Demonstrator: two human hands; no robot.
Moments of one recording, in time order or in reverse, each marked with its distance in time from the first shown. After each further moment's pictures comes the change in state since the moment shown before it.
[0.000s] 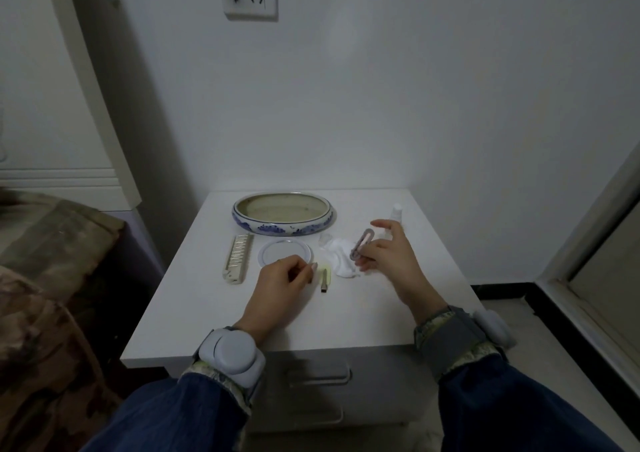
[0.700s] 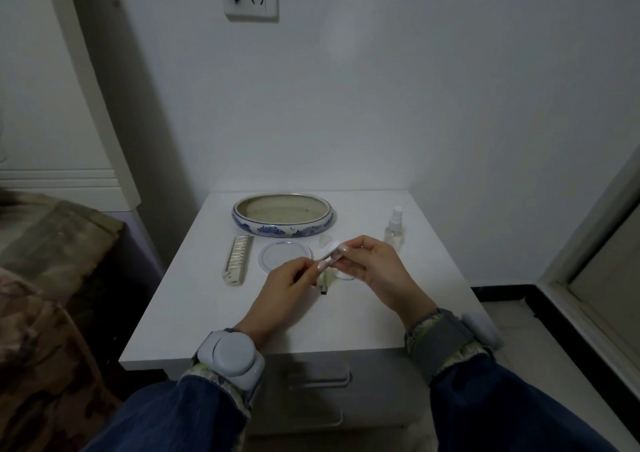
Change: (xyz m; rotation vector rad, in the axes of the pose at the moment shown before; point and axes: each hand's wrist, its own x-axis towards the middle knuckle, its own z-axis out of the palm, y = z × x) left_hand 0.001 0.003 0.002 -0.089 -0.123 0.008; right_hand -0.006 0.003 0.016 0.334 -0.261 0.026
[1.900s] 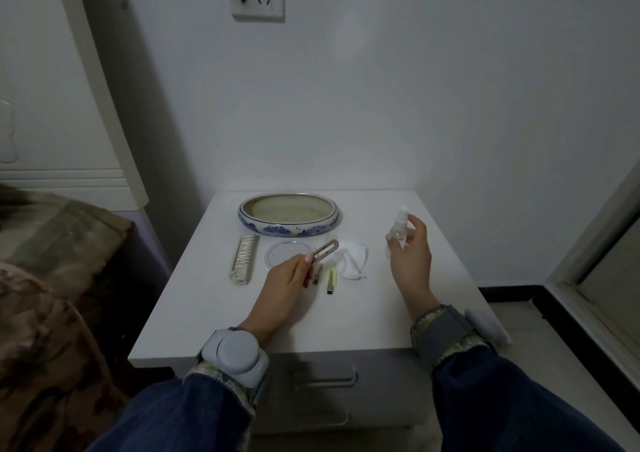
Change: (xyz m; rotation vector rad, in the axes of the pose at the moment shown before) left_hand 0.000 -0.008 -0.003 -0.013 0.072 -0.007; right_hand 0.017 0.010 -0.025 -0.449 0.603 -0.254
